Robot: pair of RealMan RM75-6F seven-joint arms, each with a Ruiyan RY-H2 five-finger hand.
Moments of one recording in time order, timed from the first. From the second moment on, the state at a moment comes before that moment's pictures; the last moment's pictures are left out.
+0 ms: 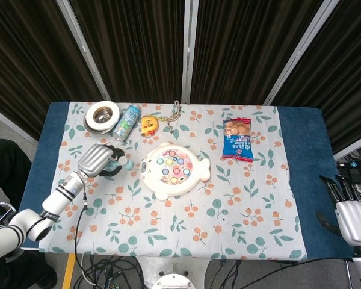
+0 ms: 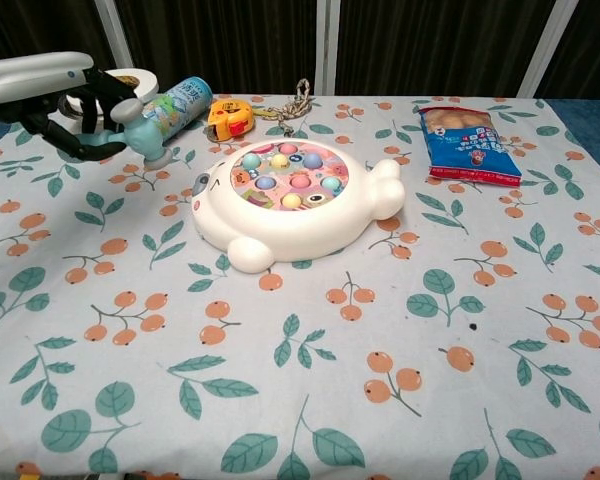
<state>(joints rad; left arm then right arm) -0.74 -1.48 -0.06 -1.08 1.58 1.03 -0.42 0.07 -1.01 0.02 -1.65 -1.58 1.49 0.06</state>
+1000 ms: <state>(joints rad) -1.04 -1.40 -0.16 -1.33 1.44 0.67 -0.07 0.05 -1.00 0.02 -1.64 -1.58 1.52 0.06</state>
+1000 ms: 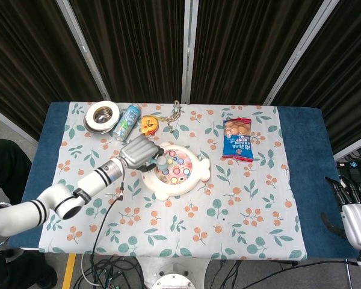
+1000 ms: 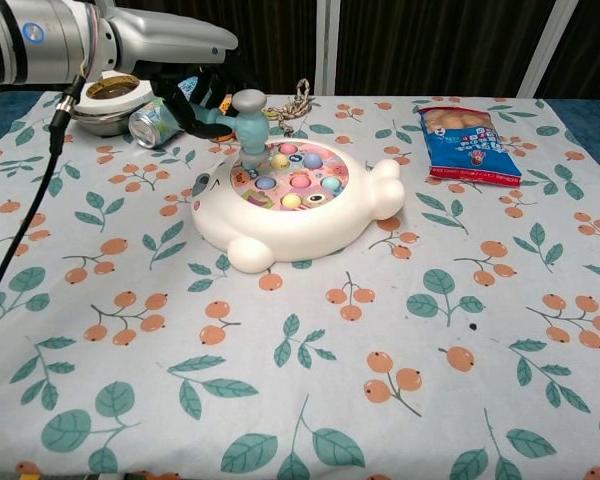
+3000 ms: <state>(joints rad) -0.95 -1.39 -0.15 -1.41 1.26 0.83 0.01 0.04 -1.01 0.02 -1.59 -1.60 1.53 0.12</state>
